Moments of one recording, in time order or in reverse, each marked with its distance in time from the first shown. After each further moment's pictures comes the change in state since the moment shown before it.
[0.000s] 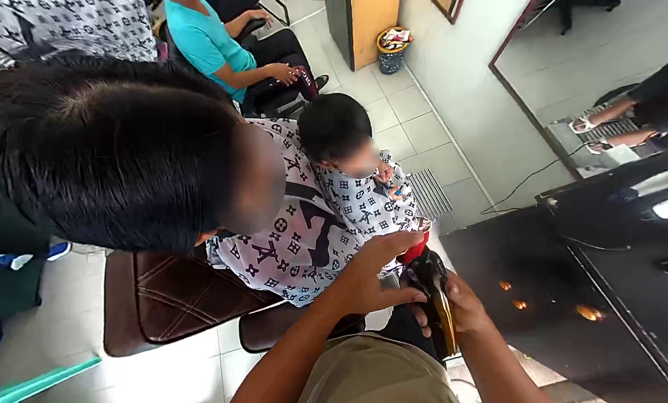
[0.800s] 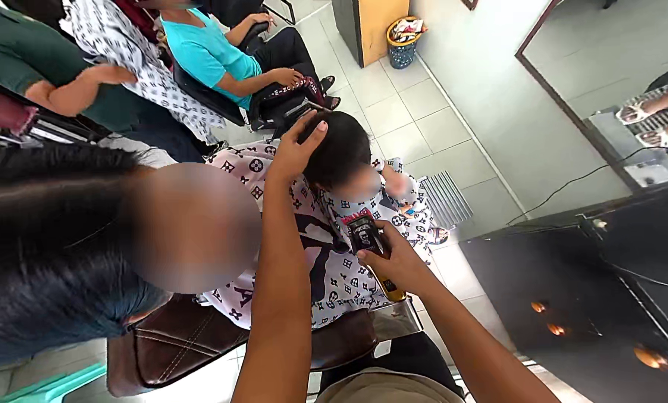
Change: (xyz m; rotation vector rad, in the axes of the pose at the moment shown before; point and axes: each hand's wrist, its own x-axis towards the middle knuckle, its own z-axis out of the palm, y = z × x) left_hand 0.162 -0.108 -0.208 0.287 0.285 -0.528; right_hand 0.156 -0.009 -0.013 -0.771 0.350 0.184
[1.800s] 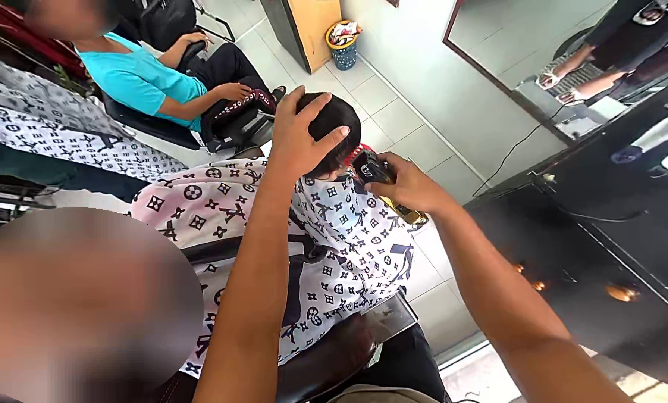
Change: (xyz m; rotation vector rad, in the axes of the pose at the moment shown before) left_hand 0.034 0.028 0.077 0.530 -0.054 0.405; right_hand 0.060 -0.014 -0.118 -0.368 0.197 -0.052
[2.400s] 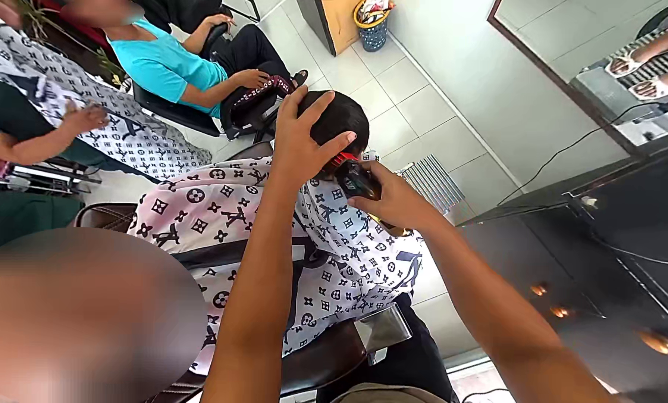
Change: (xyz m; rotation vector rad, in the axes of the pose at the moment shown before) left_hand 0.011 0.013 0.014 0.031 0.055 -0.083; right_hand 0.021 0.008 0.008 0.017 -0.099 -0.176
